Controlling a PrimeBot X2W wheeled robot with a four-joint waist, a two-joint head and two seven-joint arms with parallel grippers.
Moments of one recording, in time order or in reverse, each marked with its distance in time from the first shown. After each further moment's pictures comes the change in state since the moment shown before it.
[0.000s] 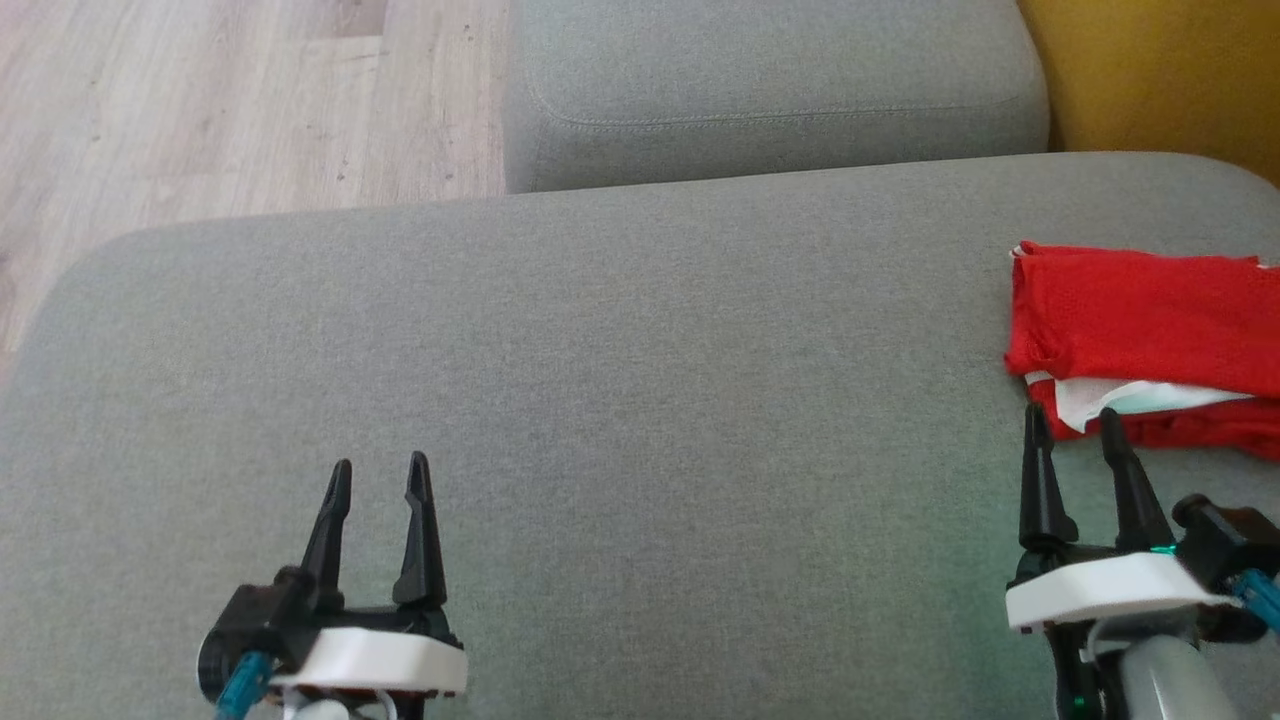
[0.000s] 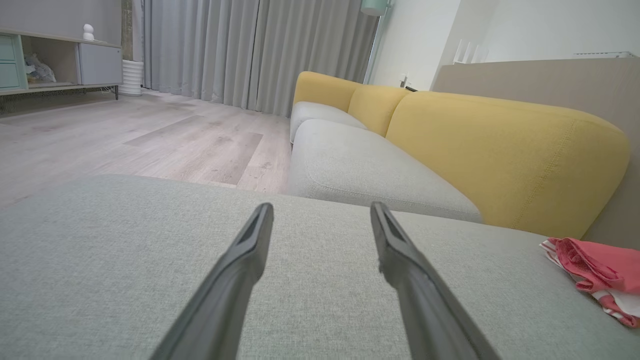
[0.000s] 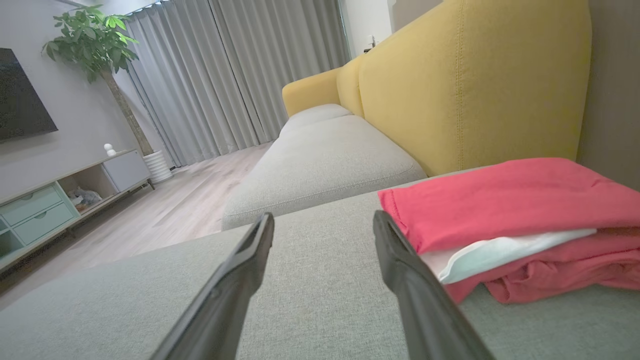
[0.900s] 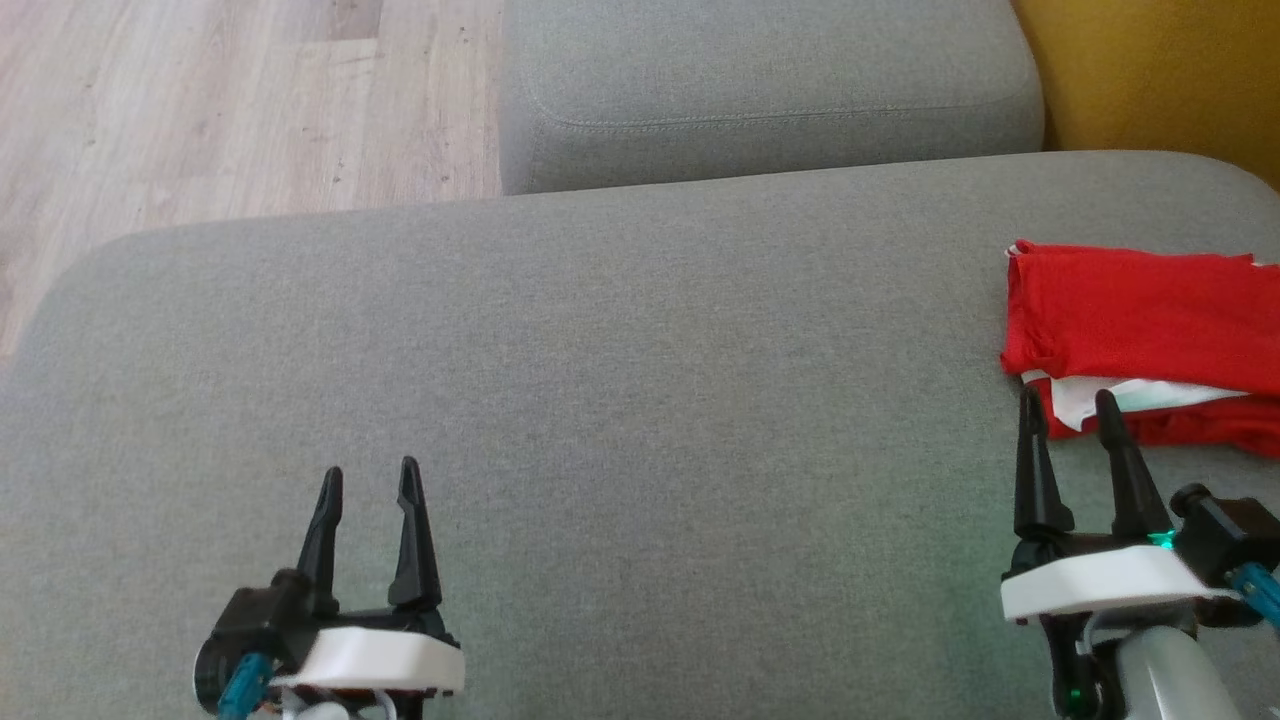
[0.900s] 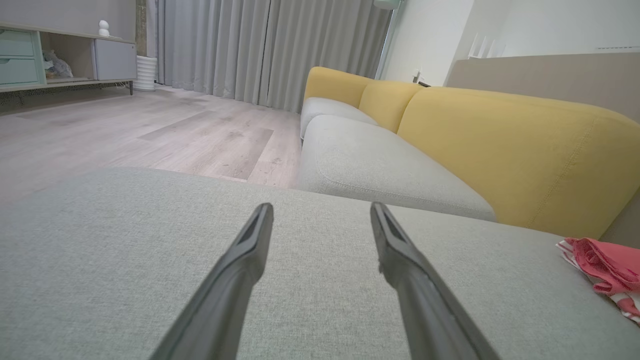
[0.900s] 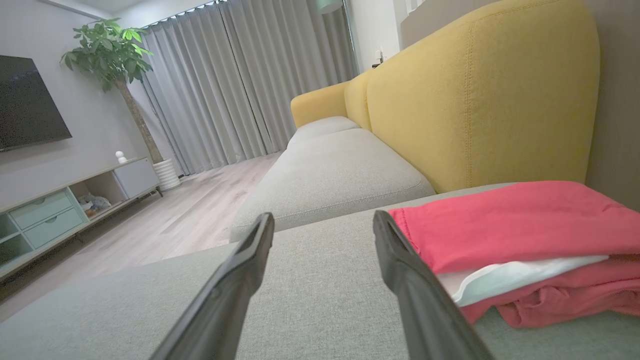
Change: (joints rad) left arm 0.004 0.000 -0.002 0.014 -0.013 0.044 0.000; right arm 0.000 0.000 0.019 -0.050 -0.003 0.000 -0.003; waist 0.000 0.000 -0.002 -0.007
